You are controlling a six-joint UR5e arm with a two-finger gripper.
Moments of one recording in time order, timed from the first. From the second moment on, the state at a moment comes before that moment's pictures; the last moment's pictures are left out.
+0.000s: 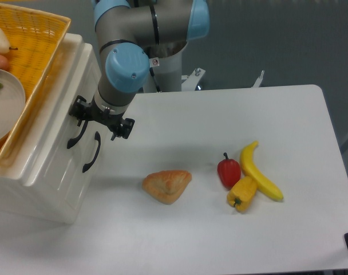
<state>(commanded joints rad) 2.22 -1.74 -1.65 -1.47 1.18 0.49</state>
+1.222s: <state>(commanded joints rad) 2.20 -1.74 -1.65 -1.47 1.18 0.50</state>
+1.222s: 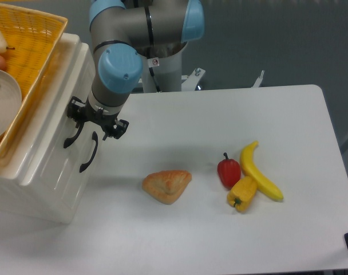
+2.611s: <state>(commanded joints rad) 2.20 -1.72 -1.65 -1.47 1.18 0.50</state>
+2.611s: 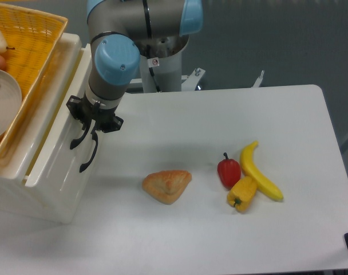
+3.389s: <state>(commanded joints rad) 2.21 -1.73 -1.65 -1.47 1.19 0.50</state>
